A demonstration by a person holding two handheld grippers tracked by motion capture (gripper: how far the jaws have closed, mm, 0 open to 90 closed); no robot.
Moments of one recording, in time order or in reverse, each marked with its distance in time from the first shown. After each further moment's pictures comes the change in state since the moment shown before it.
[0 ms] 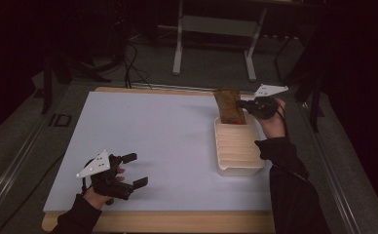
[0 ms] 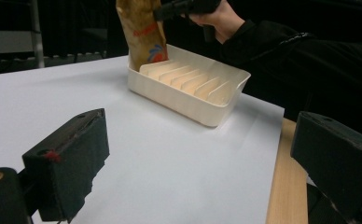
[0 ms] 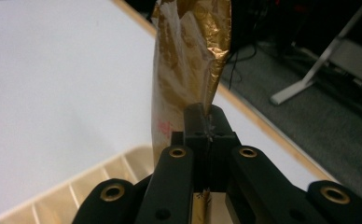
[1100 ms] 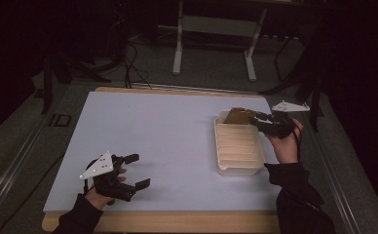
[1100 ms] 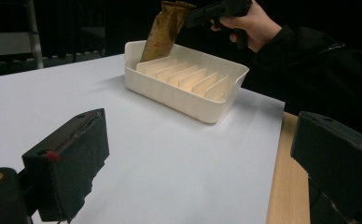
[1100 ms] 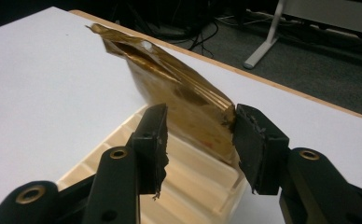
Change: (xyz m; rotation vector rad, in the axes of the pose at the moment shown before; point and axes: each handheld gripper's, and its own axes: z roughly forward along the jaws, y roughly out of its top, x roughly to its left) left arm -0.005 0.001 0.004 0.019 -0.002 0.038; right arm 0.041 -0.032 -0.061 -0.016 -0.175 0.286
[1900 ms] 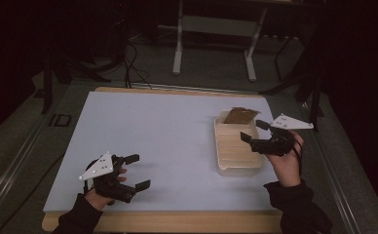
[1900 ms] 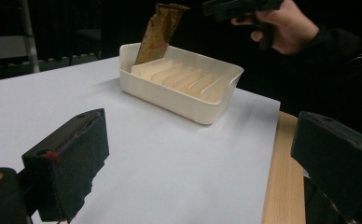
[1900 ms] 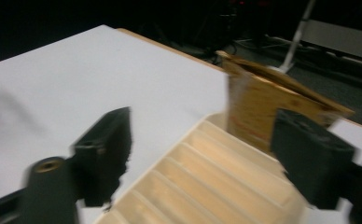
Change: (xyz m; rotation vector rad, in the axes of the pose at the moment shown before) left arm -0.003 0.003 -0.002 -0.006 -0.015 0.016; right arm 0.071 0.000 -0.043 -0.078 0.077 -0.060
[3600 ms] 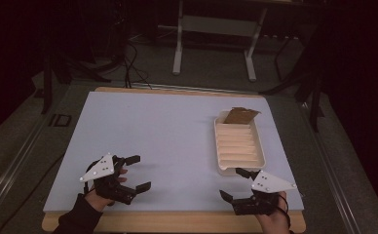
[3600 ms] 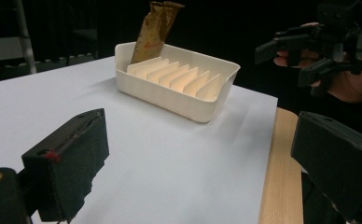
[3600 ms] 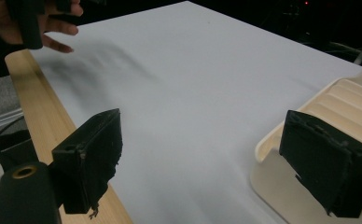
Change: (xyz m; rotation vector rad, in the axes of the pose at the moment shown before) left arm -0.003 0.000 0.001 0.012 -0.010 0.019; right arm 0.116 -0.077 -0.031 0.011 0.162 -0.098
